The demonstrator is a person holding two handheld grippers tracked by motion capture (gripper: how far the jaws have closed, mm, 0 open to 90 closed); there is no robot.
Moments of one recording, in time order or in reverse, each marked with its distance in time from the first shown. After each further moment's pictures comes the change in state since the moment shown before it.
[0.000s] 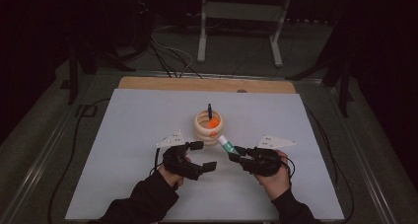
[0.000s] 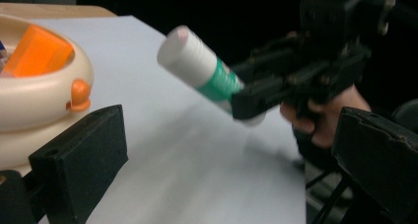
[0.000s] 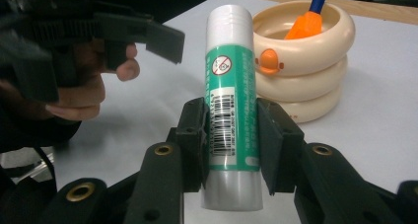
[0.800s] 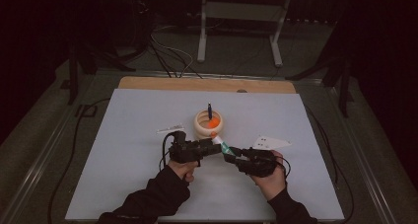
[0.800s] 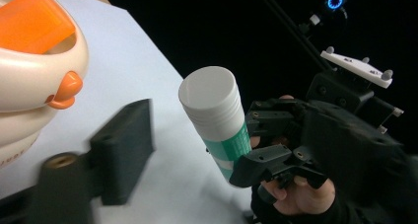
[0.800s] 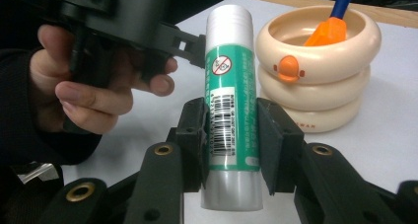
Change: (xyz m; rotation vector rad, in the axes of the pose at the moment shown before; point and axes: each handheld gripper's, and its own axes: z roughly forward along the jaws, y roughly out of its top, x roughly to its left) left arm 0.022 0.001 0.017 -0.087 -0.093 -0.338; right arm 0.007 0.002 0.009 -0.012 0.037 -0.014
